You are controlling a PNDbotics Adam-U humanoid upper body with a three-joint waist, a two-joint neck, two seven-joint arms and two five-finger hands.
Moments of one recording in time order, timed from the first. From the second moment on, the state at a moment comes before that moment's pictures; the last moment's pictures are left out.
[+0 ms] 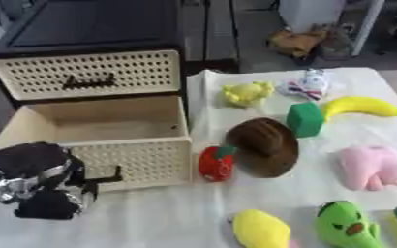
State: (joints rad) left arm -0.72 0.89 -0.53 -1.87 -0.70 0.39 -0.76; right arm -0.58 -0.79 -0.06 -1.98 0.59 0.00 -0.25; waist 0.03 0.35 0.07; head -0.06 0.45
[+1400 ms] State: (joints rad) left arm -0.66 0.92 -0.43 -1.98 -0.61 0.39 -0.80; right arm -0.57 -0.79 -0.06 -1.98 0.58 0.01 -0.26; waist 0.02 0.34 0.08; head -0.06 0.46
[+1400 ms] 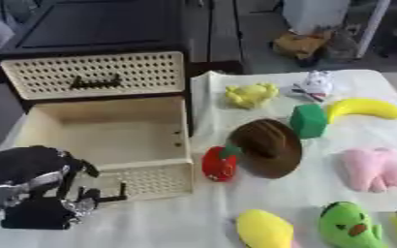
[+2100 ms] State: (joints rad) left arm -0.69 0.87 -0.22 -1.99 -0.45 0.29 -0.52; right arm -0.55 -0.79 -0.07 -1.98 0.58 0.02 -0.27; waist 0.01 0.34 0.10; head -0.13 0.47
